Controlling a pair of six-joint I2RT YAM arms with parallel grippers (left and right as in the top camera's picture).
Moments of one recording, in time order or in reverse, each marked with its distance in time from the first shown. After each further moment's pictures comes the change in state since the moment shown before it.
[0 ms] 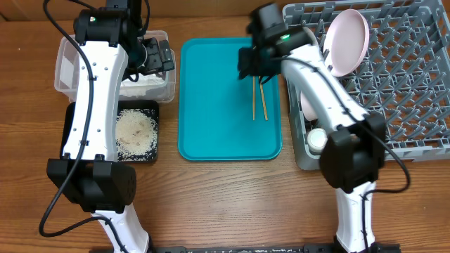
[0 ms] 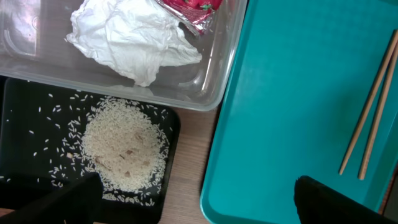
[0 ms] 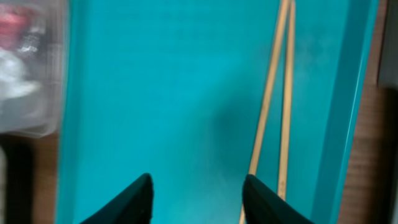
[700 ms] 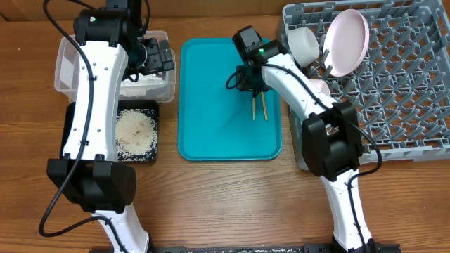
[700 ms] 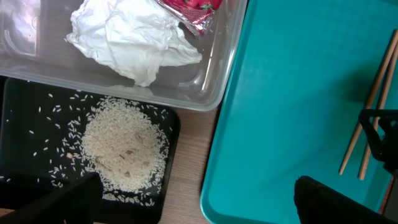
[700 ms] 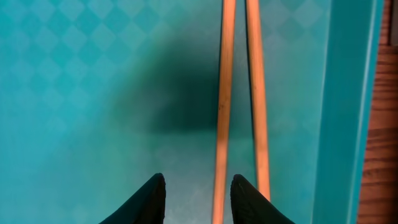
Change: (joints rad) left arm 0.000 0.000 0.000 0.000 0.000 0.000; right arm 0.024 0.171 -0.002 0.017 0.169 0.089
